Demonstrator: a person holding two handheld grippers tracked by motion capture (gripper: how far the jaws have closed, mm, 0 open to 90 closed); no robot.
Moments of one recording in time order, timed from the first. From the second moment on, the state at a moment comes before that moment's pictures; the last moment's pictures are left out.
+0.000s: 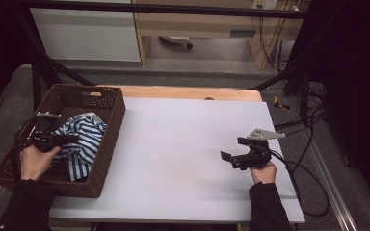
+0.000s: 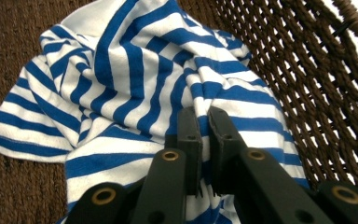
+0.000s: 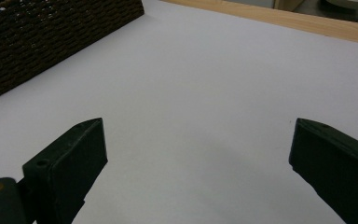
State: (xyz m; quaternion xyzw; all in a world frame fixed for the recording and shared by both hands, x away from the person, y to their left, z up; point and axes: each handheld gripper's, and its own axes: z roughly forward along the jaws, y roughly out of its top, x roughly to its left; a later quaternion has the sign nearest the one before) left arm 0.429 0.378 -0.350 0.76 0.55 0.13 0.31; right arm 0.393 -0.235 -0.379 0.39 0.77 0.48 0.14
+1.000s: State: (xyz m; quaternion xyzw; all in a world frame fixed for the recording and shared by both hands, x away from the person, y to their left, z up) left arm 0.417 0.378 -0.305 0.77 0.53 0.17 0.33; right arm 0.393 -0.236 -0.379 0.39 0.77 0.49 0.13
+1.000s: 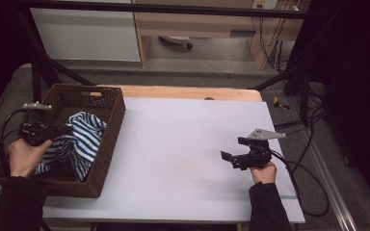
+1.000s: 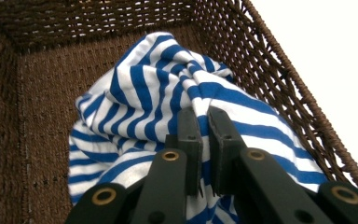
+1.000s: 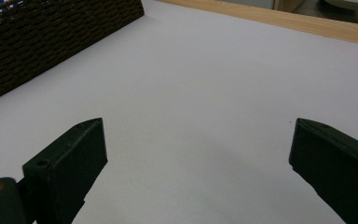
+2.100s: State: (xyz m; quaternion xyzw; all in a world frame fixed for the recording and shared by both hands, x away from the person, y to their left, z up) left arm 0.399 0.381 -0.256 0.76 0.50 0.20 0.35; right arm 0.393 -0.236 -0.378 0.39 0.77 0.49 0.13
